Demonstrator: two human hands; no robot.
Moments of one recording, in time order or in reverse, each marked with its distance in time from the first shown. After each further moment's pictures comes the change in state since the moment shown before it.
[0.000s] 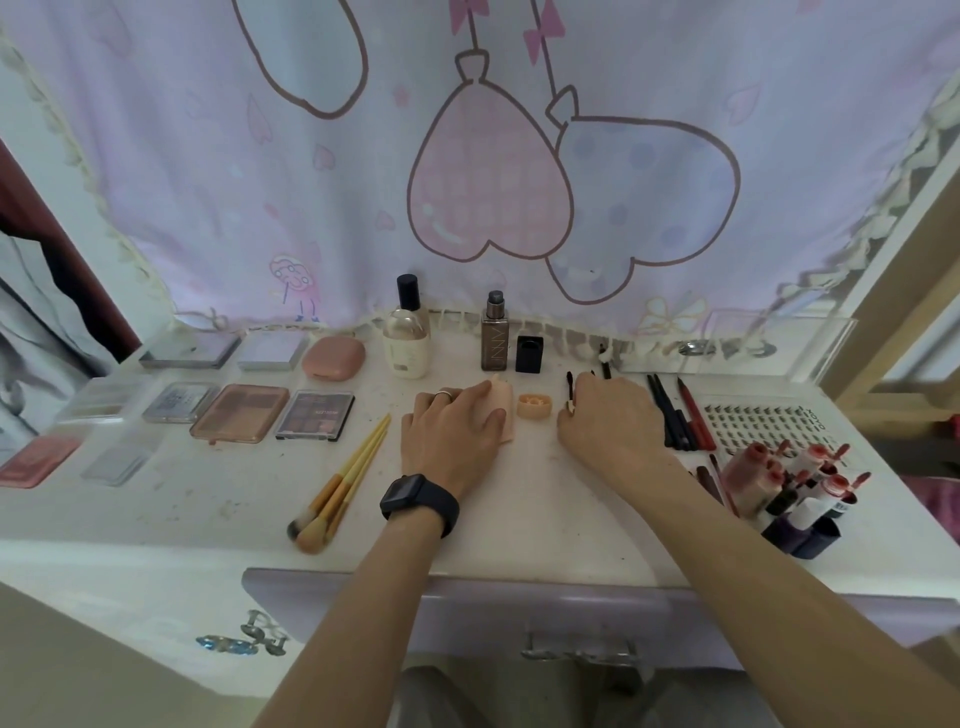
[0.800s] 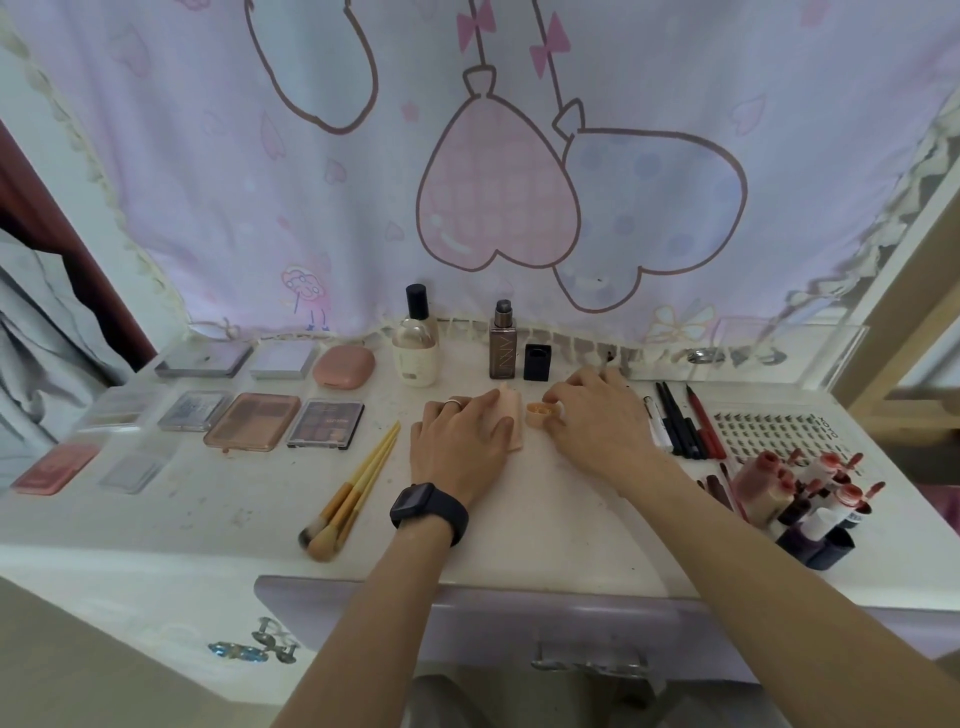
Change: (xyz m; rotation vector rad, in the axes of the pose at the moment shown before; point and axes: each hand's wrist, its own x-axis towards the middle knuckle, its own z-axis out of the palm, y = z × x) left_hand -0.001 0.001 -0.001 -0.009 0.007 0.007; right_hand 0.017 -0.002 0.015 -0.008 0.014 -0.228
